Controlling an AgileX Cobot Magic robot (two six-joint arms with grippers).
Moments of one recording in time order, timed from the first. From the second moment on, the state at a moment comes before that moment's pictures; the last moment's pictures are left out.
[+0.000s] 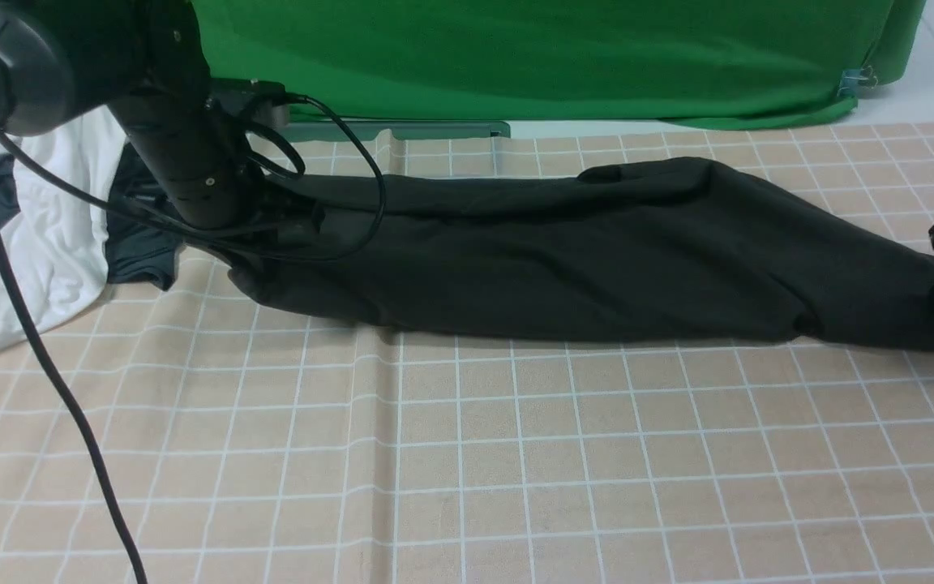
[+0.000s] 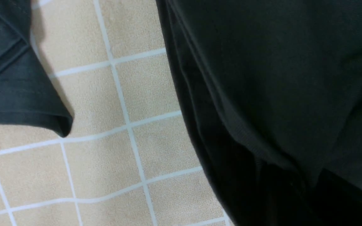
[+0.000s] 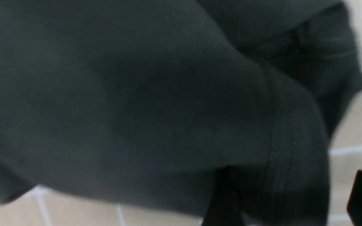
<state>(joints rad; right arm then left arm) -0.28 2.03 -1.49 0.16 0.99 -0.12 -0.17 1.99 -1.59 -0.07 1.04 0.11</state>
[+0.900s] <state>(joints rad) -0.27 1.41 -0.98 -0.08 1.19 -0.11 -0.17 1.38 -0.96 -0.10 1.14 -0.04</state>
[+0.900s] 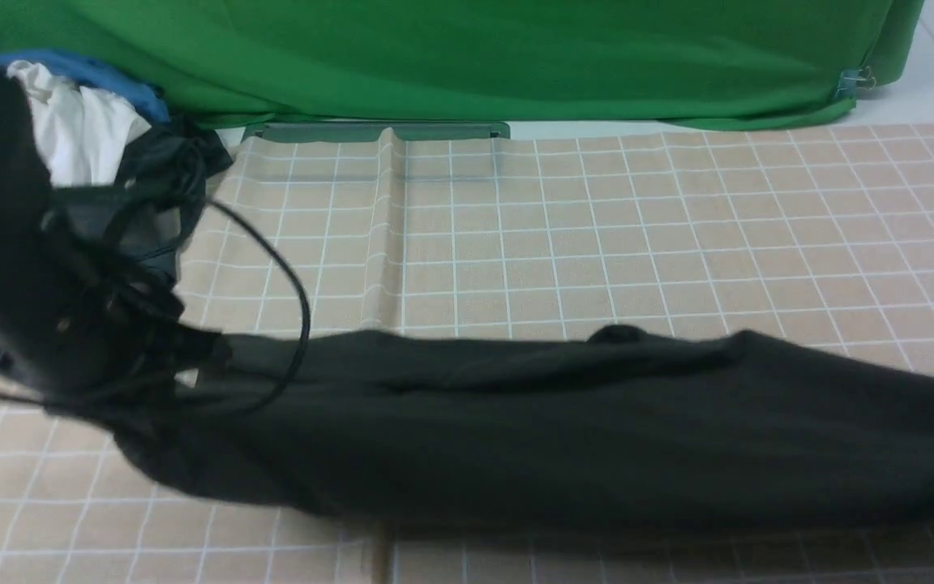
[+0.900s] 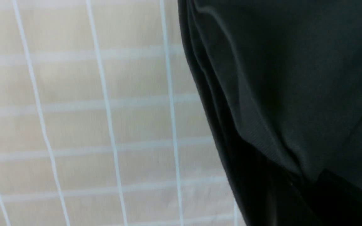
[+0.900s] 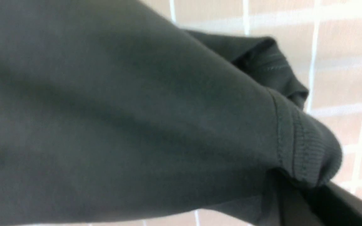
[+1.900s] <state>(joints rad) 0.02 1.29 -0.92 0.38 0.93 -0.20 -0.20 1.37 -0.89 -0.34 0.93 0.10</state>
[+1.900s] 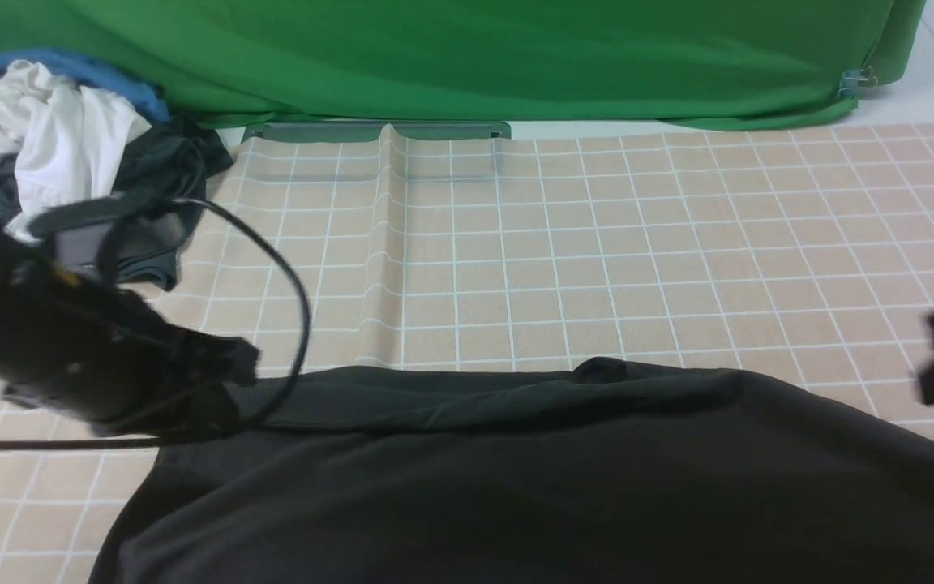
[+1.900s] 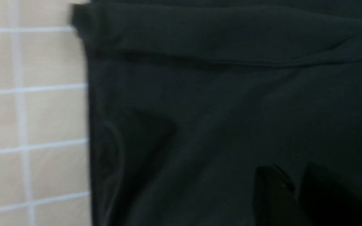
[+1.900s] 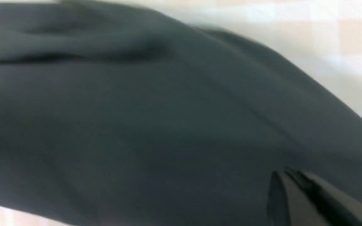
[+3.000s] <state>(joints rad) 0.40 1.87 -1.13 0.35 0.43 -0.21 -0.31 1.86 -1.22 -0.27 0.68 0.08</state>
